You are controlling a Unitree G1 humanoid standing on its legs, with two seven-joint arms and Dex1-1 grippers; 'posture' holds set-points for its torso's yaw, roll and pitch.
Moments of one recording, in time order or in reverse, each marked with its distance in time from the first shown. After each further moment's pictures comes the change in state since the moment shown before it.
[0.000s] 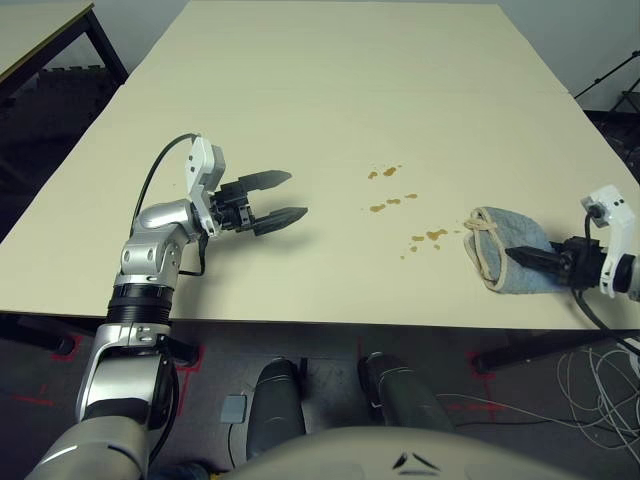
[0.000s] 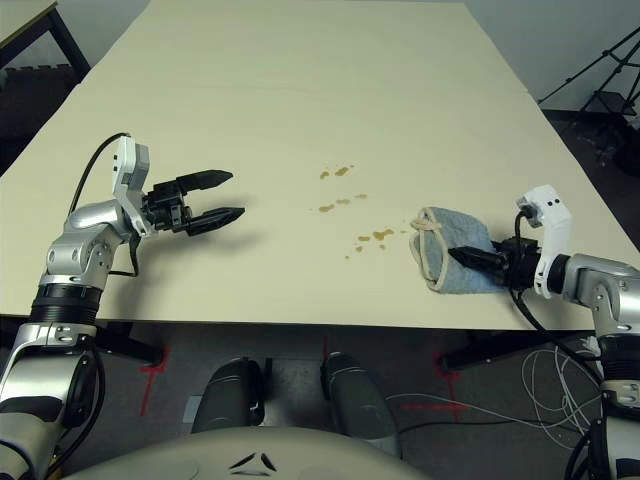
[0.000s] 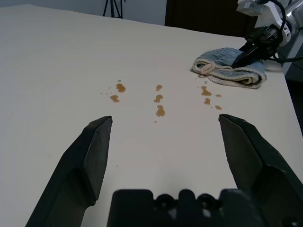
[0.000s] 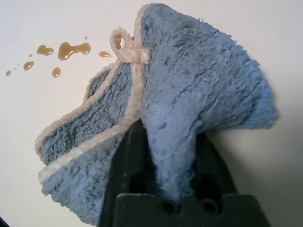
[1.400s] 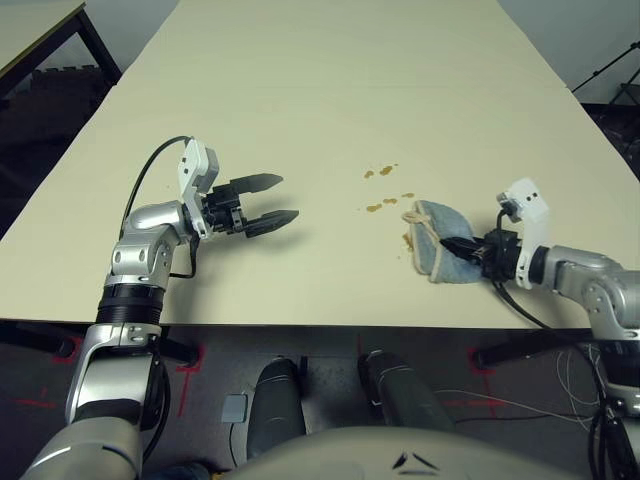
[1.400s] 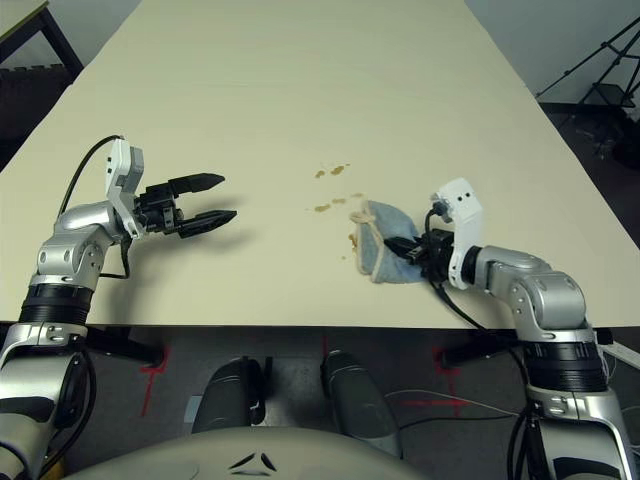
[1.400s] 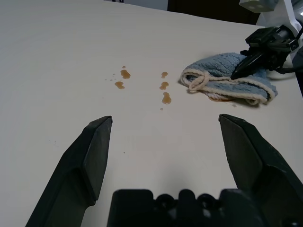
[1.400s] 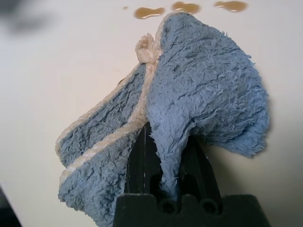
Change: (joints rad) left arm 0.004 0.042 0.000 0.033 0.008 -0.009 -0.014; right arm 0.001 0.288 0.165 -0.510 0.041 0.255 -0.266
